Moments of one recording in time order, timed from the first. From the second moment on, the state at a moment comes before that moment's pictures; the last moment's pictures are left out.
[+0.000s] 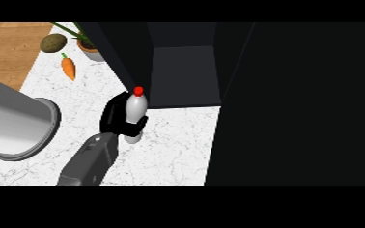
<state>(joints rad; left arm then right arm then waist) -0.60 0.09 0.07 -0.26 0.30 -0.19 -0.80 0.21 -0.27 -0.04 -2.44 -0.15 -0.04 0.29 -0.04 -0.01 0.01</state>
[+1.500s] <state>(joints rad) -0.72 0.12 0.00 -0.13 0.38 0.12 -0.78 0.19 -0.32 -0.26 -2.31 -0.49 0.16 0.20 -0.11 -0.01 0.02</state>
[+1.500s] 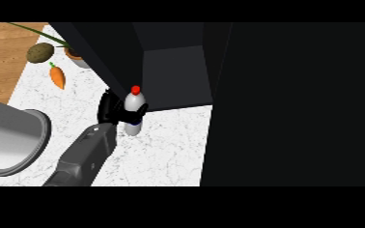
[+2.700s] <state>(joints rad) -0.74 0.10 0.07 -0.03 0.46 0.19 -0.94 0.17 -0.38 -0.38 -2.23 -0.64 0.25 0.18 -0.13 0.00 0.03</state>
